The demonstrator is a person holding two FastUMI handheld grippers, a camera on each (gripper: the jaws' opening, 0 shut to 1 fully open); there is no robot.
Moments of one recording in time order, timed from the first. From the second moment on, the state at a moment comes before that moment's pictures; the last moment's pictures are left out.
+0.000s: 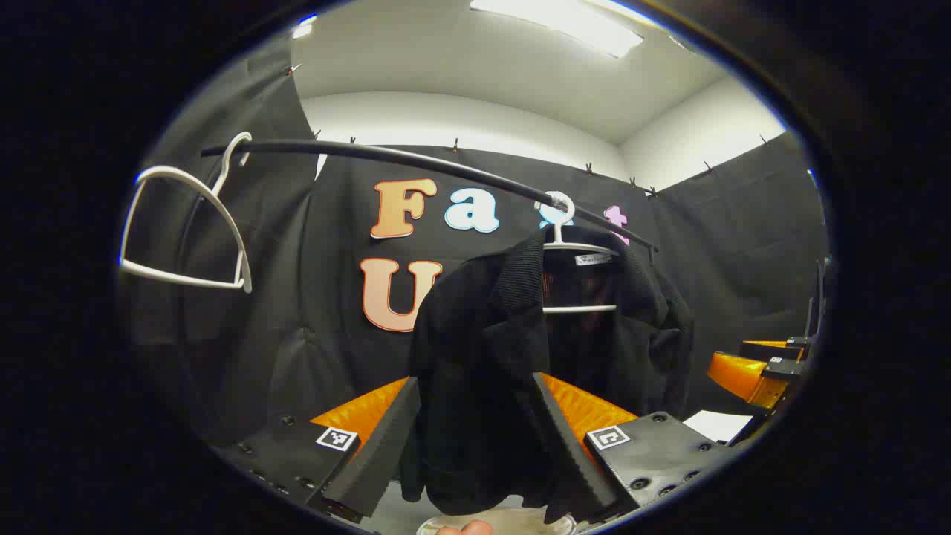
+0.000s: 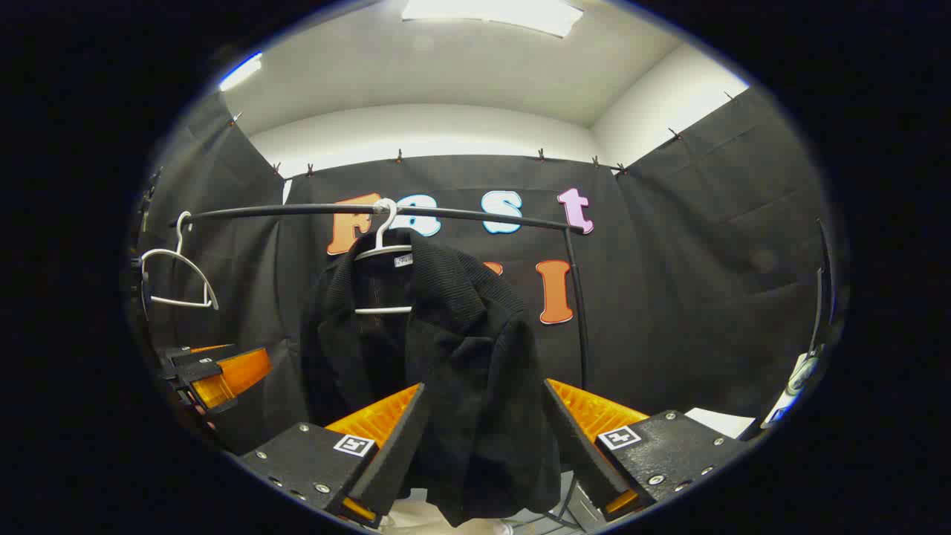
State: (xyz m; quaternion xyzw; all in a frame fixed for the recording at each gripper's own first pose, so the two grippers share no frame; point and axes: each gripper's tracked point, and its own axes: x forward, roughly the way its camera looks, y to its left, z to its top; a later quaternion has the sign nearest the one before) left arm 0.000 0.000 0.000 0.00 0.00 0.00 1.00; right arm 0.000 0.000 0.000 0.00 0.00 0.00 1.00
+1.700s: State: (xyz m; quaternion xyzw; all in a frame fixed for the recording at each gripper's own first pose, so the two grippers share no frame) left arm -0.041 0.053 -0.015 0.01 0.01 -0.02 1.00; right arm 0.017 0.069 -0.053 -0.04 0.02 -0.06 1.00
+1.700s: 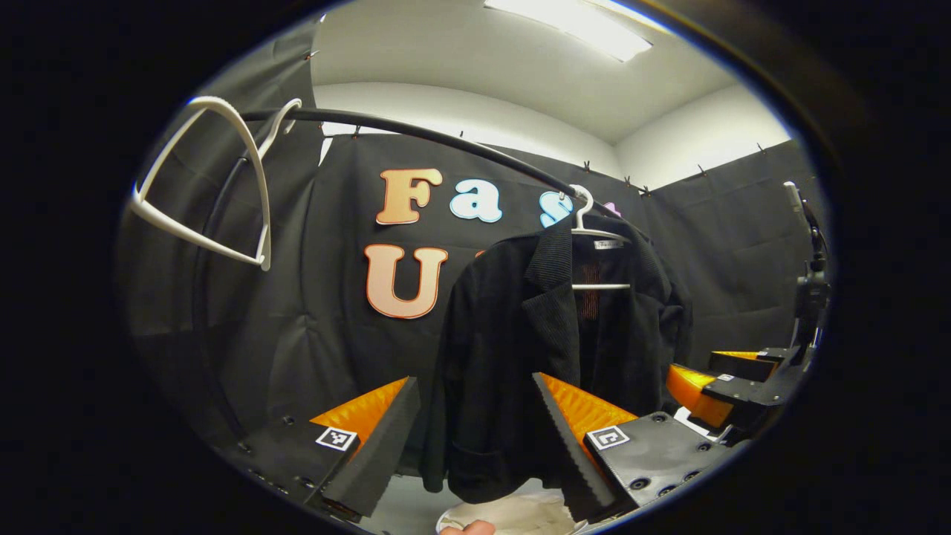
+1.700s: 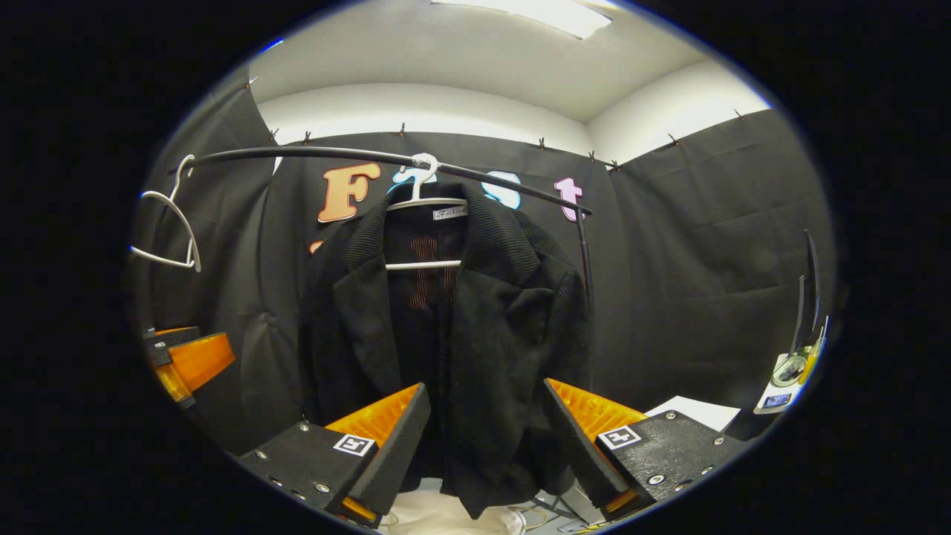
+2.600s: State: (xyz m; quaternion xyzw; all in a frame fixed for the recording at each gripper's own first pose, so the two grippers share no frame) left arm -0.035 0.100 -0.027 0.00 0.02 0.00 1.00; right arm 0.110 -0.008 -0.086 -0.08 0.03 -0.23 0.97
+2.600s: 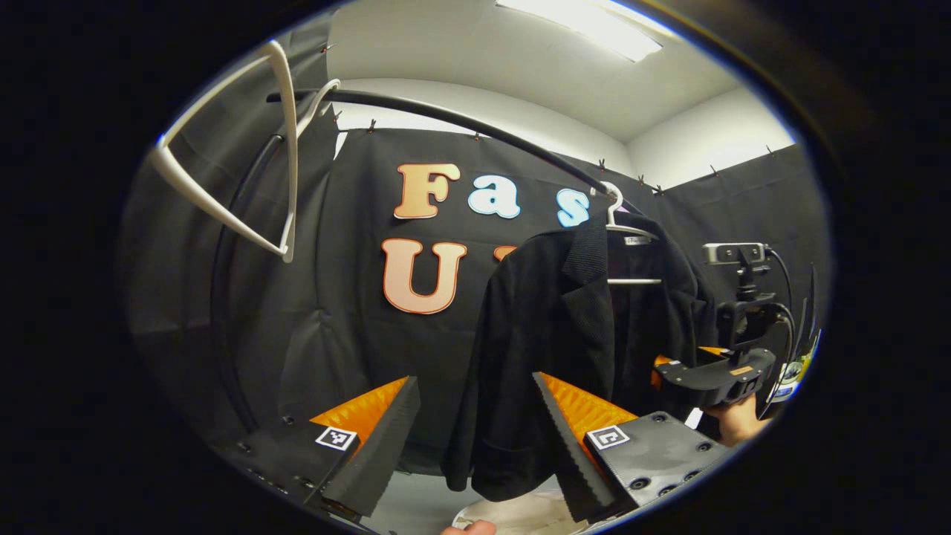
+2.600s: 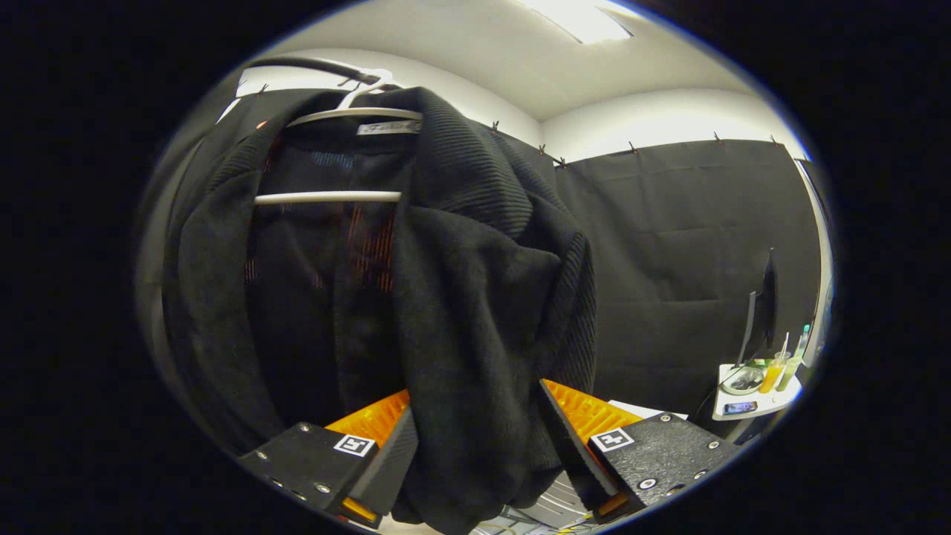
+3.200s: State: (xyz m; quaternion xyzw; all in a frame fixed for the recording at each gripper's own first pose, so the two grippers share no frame) left arm 0.002 -0.003 -0.024 -0.05 0.00 -0.12 0.99; right arm 0.053 0.006 -0.053 -0.10 0.03 -0.13 0.99
